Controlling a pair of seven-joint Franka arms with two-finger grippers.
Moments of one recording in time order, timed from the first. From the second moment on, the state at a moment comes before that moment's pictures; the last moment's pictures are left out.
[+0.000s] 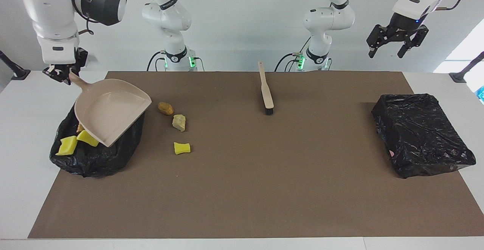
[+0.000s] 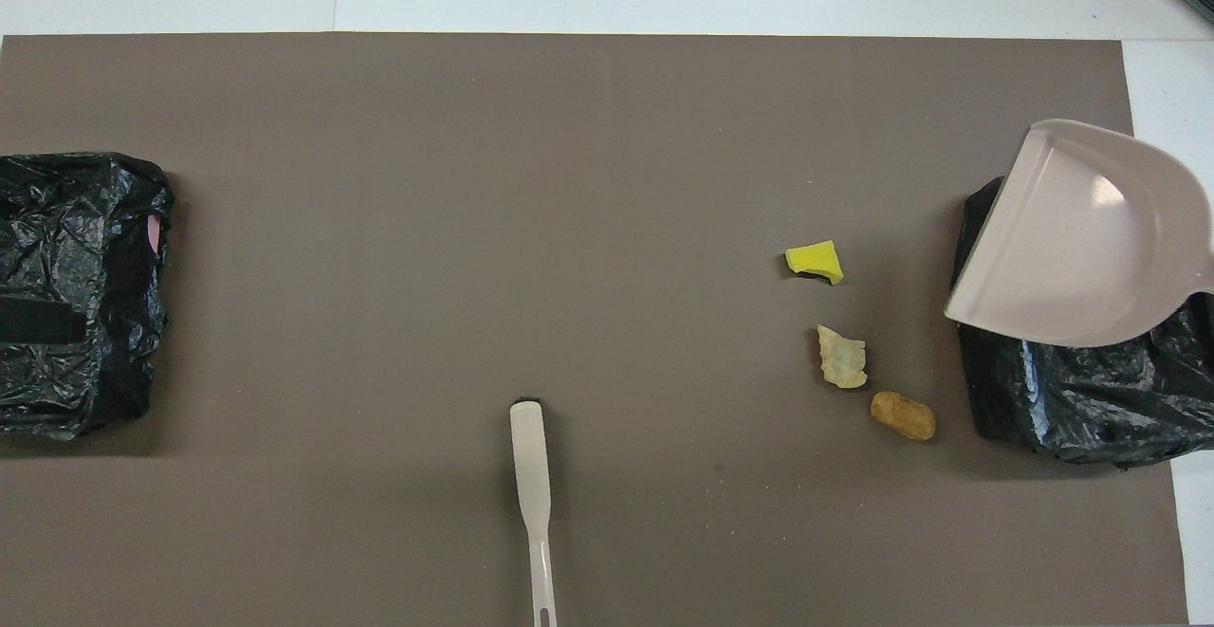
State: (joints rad) left arm 0.00 -0.20 -0.06 -1.64 0.00 1.49 0.02; right arm -0.29 -0.05 0.16 -1.72 -0.34 1.63 -1.11
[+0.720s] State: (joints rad) left arm 0.00 -0.20 -0.06 -1.64 0.00 1.49 0.02; right arm 0.03 0.00 0.17 -1.75 -0.07 1.66 -0.26
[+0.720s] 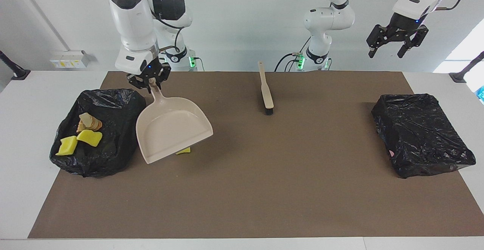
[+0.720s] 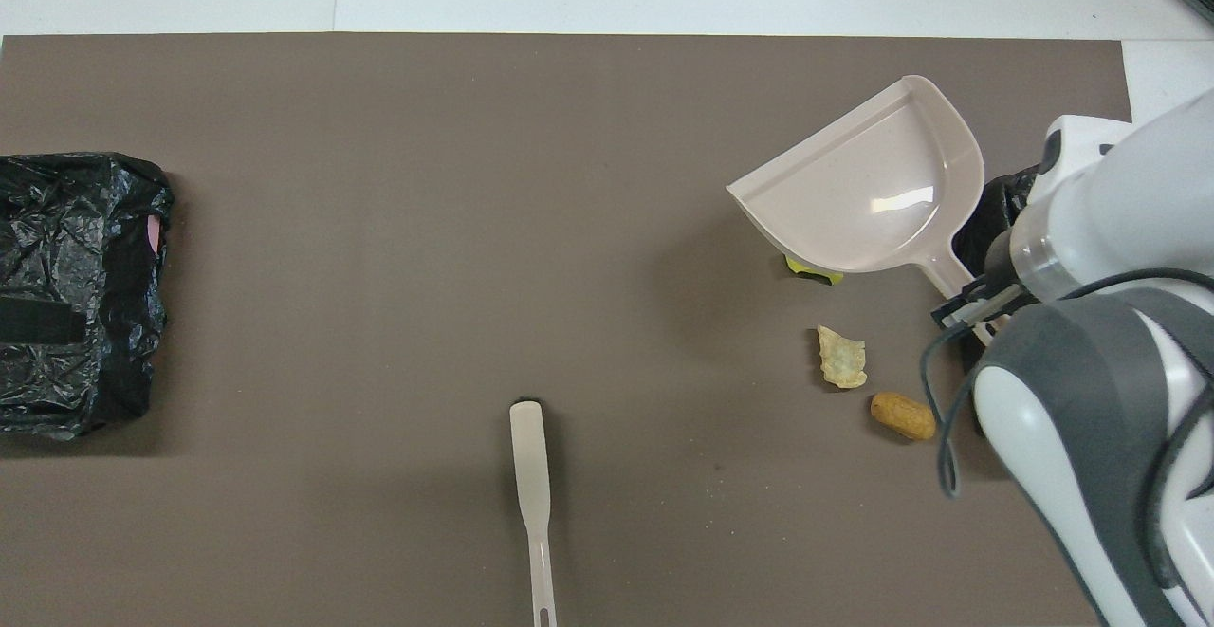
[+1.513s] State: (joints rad) left arm 0.00 -0.20 -0.06 -1.64 0.00 1.49 0.02; right arm 0.37 0.24 0.17 -1.70 0.03 2.01 0.47
